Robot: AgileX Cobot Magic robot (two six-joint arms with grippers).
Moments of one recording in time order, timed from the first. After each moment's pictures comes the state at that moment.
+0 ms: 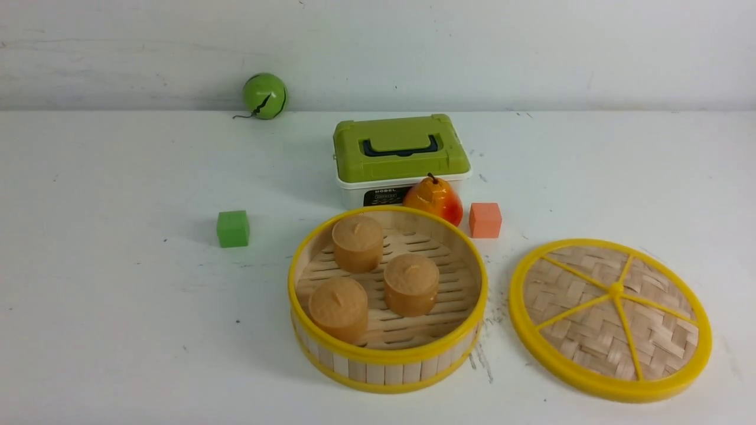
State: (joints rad) right arm 0.09 0.29 -0.07 0.16 -0.07 -0.05; left arm 0.02 -0.01 0.03 0.04 0.37 -0.20
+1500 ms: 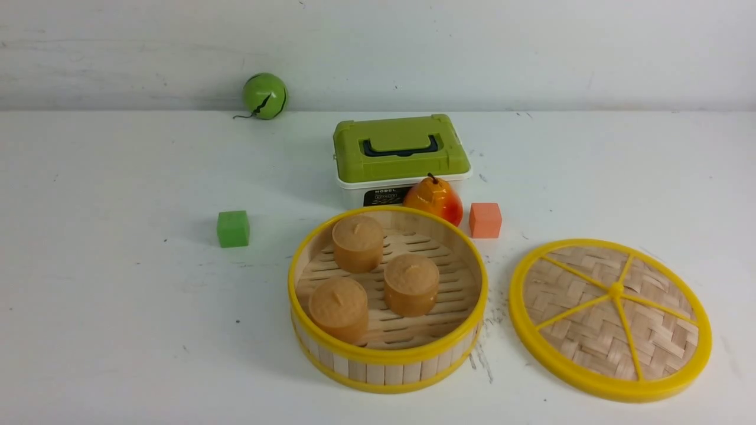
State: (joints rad) right arm -0.04 -0.01 0.02 0.06 0.39 0.08; left arm 0.02 -0.01 0.03 0.04 0.37 -0.20
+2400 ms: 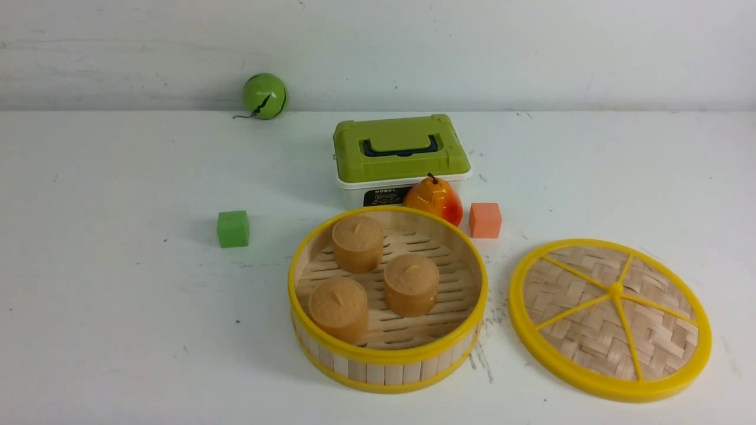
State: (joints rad) right arm -0.04 -0.01 0.02 0.07 0.39 0.08; left arm 0.02 -0.01 0.03 0.04 0.37 -0.20
